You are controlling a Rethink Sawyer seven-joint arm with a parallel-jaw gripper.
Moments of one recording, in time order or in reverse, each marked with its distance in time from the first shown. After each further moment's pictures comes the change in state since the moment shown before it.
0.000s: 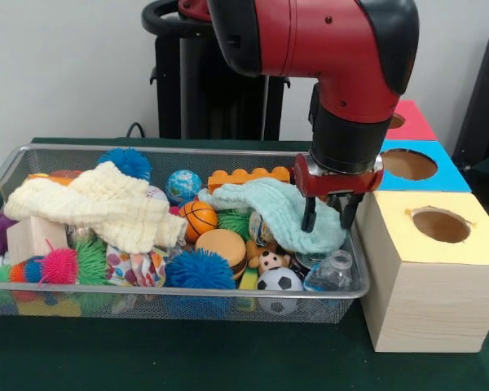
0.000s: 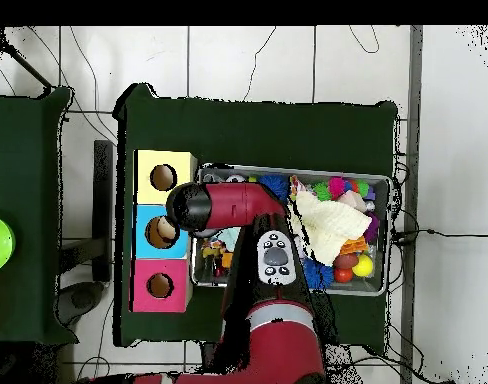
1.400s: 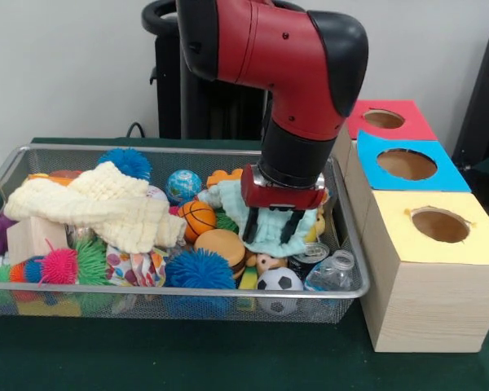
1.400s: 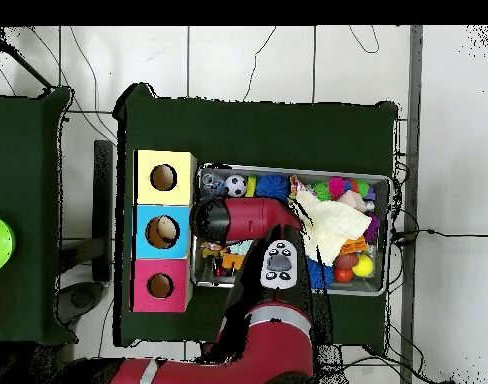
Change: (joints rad) arm 0.036 0.081 -0.164 0.000 0.002 -0.134 0.000
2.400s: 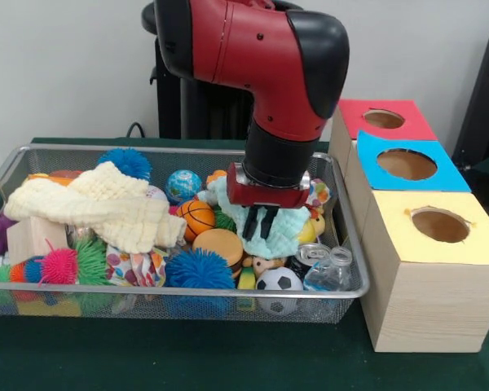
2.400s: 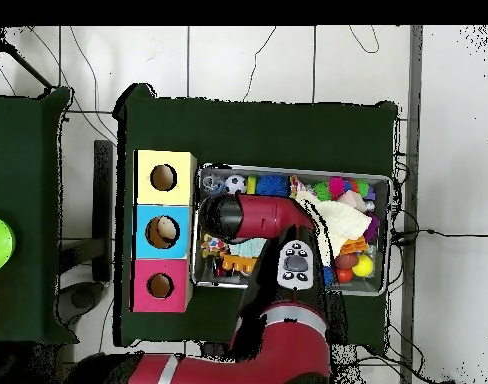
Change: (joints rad) arm -0.051 -0.015 0.007 -0.001 0.037 0.070 0.000
